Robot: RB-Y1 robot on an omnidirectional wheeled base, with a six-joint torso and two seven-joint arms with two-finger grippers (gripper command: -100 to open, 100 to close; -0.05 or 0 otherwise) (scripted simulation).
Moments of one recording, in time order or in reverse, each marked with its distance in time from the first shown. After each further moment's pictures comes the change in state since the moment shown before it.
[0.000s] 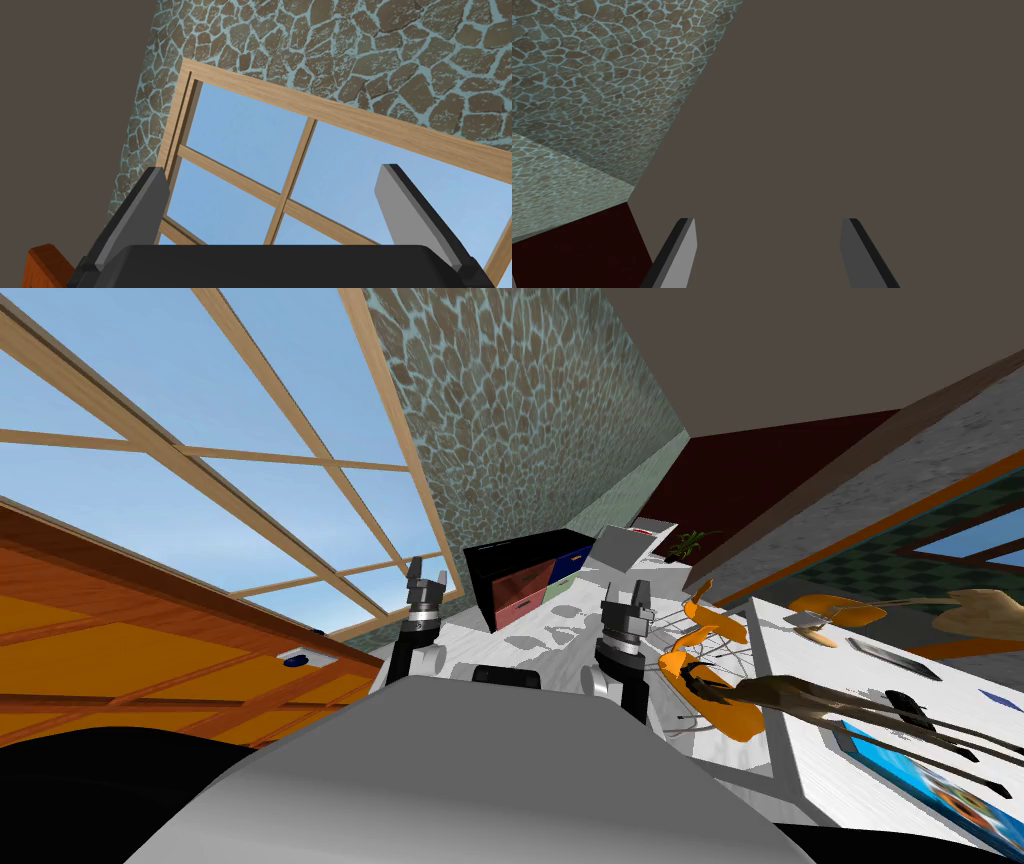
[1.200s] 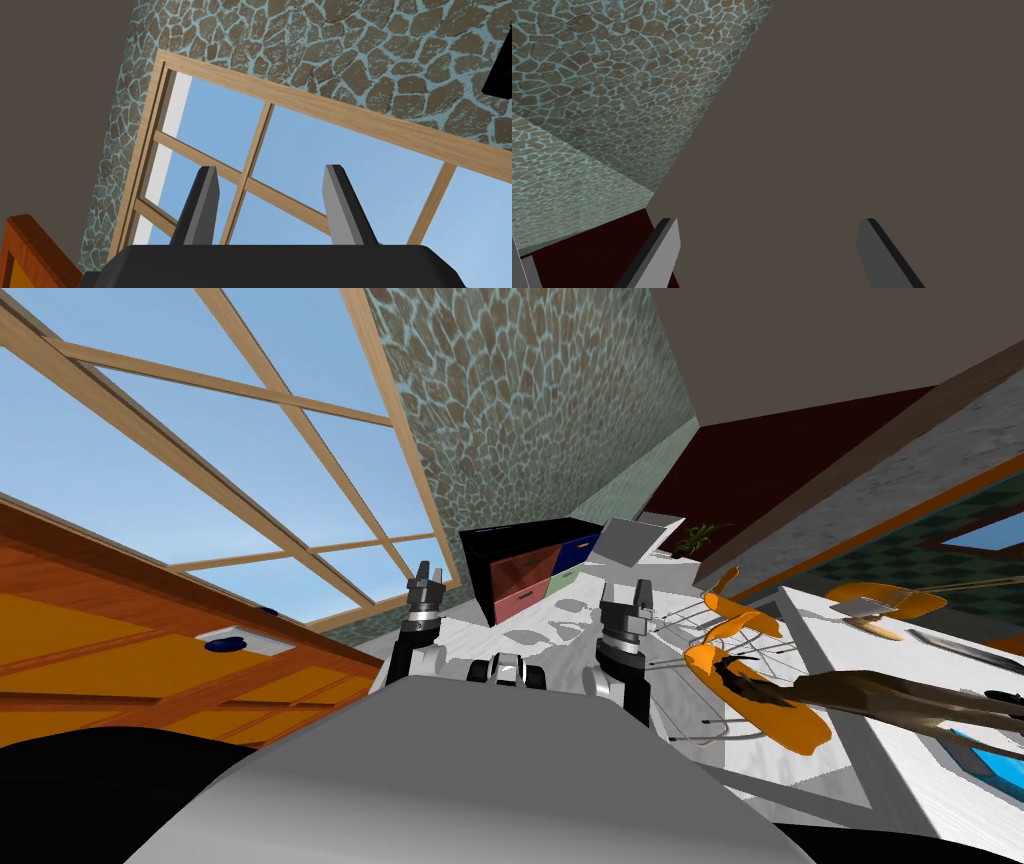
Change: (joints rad) left arm 0.000 0.000 0.000 0.000 0.000 0.000 0.000; right arm -0.003 -0.042 0.004 0.007 -0.027 0.014 -0.009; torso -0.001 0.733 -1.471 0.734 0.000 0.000
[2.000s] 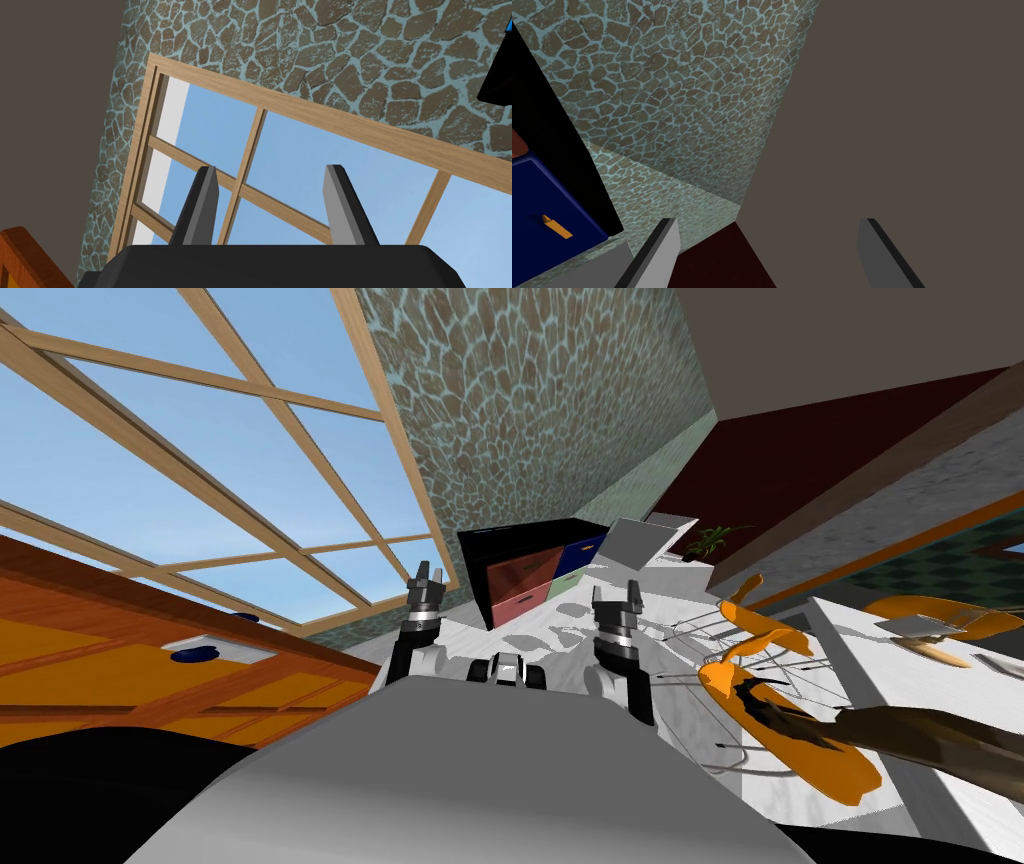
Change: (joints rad) left arm 0.000 0.000 0.000 0.000 0.000 0.000 0.000; right arm -0.029 -0.101 0.029 0.040 -0.210 0.121 -0.082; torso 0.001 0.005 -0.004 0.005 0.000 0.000
